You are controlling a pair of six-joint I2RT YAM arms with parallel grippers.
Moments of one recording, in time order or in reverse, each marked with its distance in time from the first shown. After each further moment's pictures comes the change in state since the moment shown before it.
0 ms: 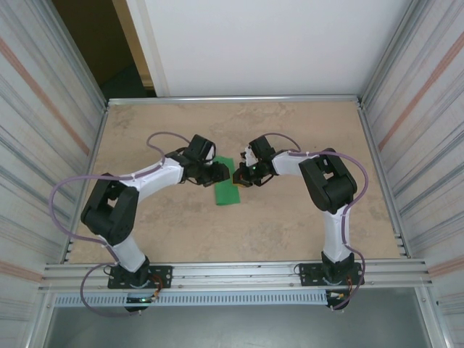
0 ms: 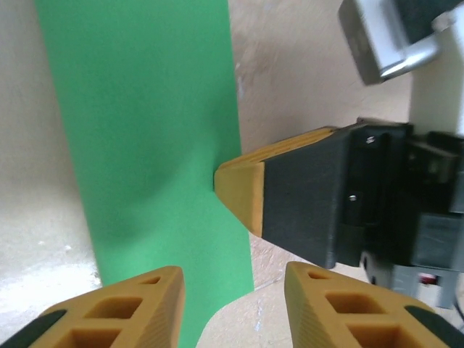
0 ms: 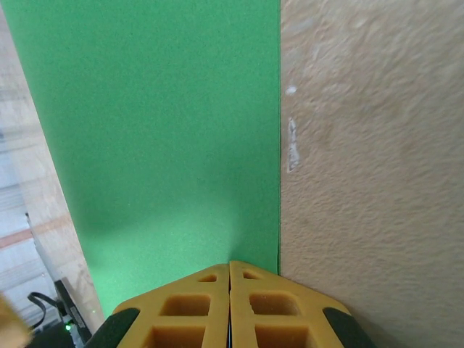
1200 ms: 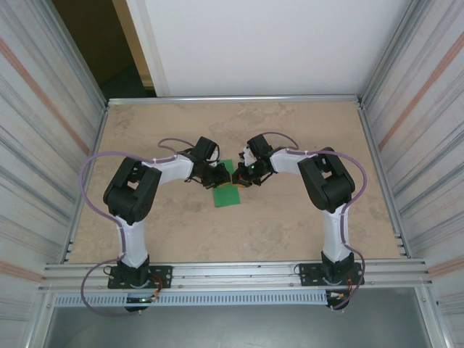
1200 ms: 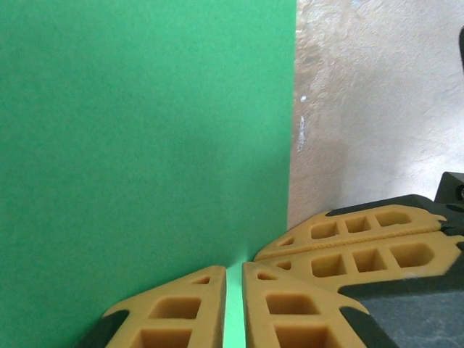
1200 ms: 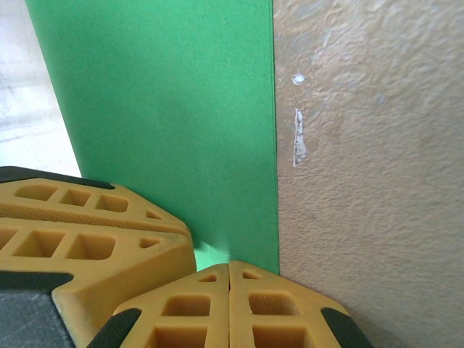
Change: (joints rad) left arm 0.039 0.238 0.083 0.086 0.108 -0.017; right arm 0.004 0.021 0.059 -0.097 0.005 -0.027
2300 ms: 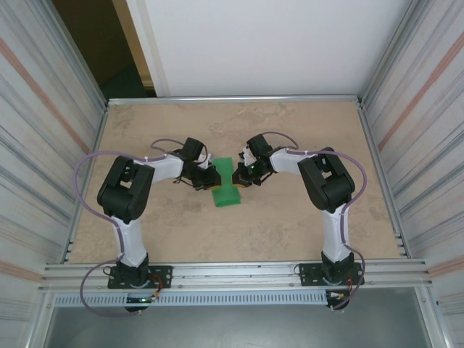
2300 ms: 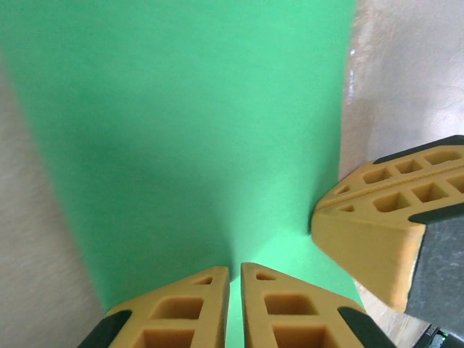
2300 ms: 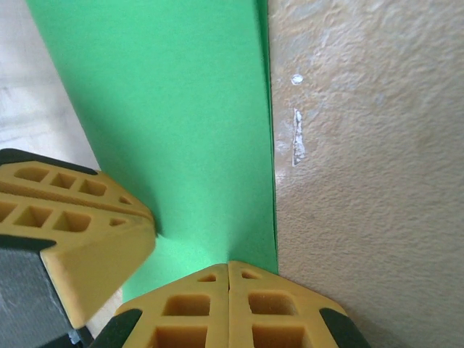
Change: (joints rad) left arm 0.116 -0.023 -0.069 -0.041 0.121 0.223; right arm 0.001 0.004 0.004 -0.013 0.016 -0.003
